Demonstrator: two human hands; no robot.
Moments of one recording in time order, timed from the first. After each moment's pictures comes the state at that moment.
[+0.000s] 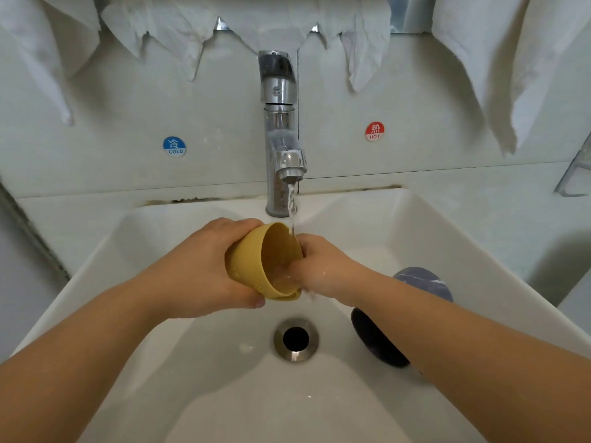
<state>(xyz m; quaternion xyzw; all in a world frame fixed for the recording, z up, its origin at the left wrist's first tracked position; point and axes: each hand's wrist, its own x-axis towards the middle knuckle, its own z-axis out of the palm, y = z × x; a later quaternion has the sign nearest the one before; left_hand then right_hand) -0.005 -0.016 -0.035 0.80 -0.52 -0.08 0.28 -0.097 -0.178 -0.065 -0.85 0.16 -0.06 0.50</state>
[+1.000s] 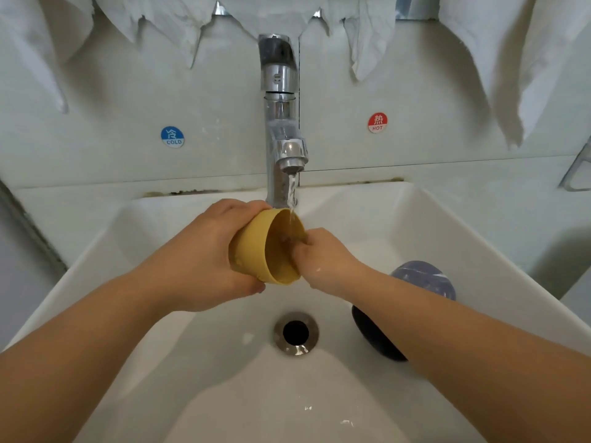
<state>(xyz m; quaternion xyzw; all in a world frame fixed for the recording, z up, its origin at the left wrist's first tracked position) -0.001 -0.018 -0.039 0.79 -0.55 0.01 0.26 -0.095 -0.174 -0.066 -0.85 0.23 -0.08 0.47</state>
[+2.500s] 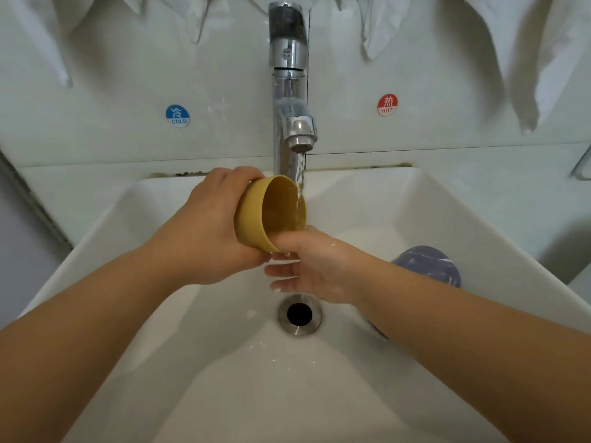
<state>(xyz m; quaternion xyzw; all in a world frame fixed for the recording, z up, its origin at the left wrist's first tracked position) -0.005 -0.020 -0.037 0.83 -0.49 0.04 0.27 -0.092 -0.158 -0.077 -0.62 0.23 0.04 0.74</state>
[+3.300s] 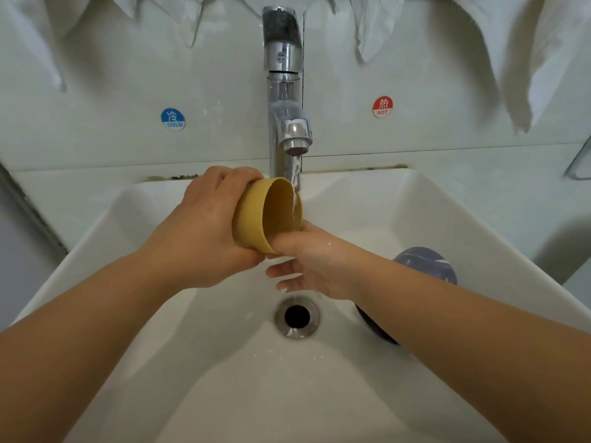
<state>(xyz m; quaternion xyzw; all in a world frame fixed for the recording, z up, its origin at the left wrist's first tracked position) -0.010 -0.020 -0.033 0.84 -0.48 0.06 0.24 -0.103 -0.156 -0.060 -0.69 0.21 0.04 0.69</state>
